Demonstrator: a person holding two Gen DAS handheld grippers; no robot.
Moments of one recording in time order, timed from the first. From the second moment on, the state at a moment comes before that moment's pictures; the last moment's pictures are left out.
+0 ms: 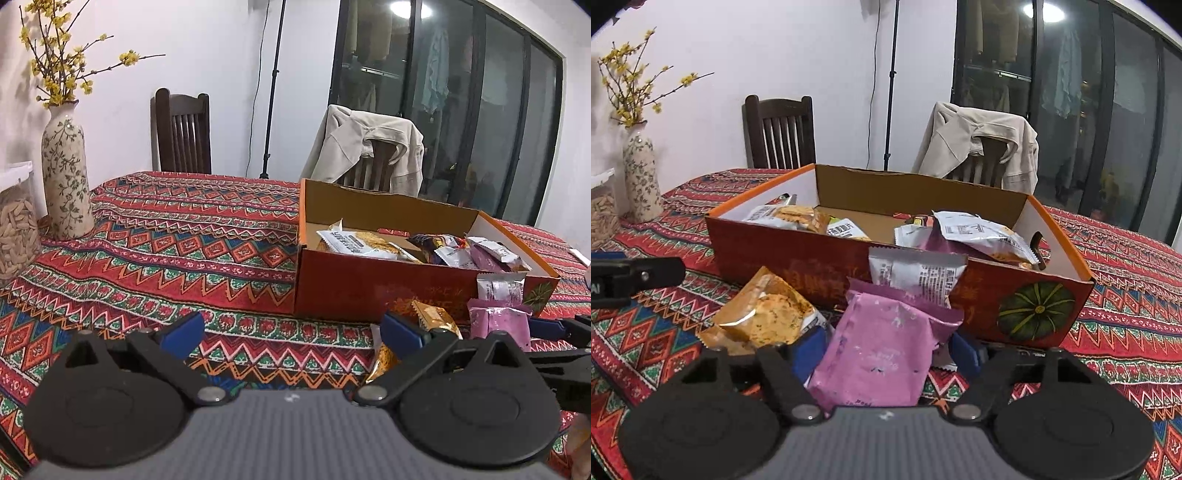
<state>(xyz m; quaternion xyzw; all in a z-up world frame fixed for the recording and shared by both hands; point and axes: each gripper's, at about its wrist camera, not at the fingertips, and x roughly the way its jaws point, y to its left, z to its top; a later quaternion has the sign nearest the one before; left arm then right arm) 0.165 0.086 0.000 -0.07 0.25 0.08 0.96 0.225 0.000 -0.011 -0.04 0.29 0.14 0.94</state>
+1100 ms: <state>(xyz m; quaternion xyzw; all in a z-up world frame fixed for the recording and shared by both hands) 0.185 -0.008 0.014 0.04 0.27 0.05 0.96 0.208 -0.108 0.011 0.03 0.26 0.11 0.96</state>
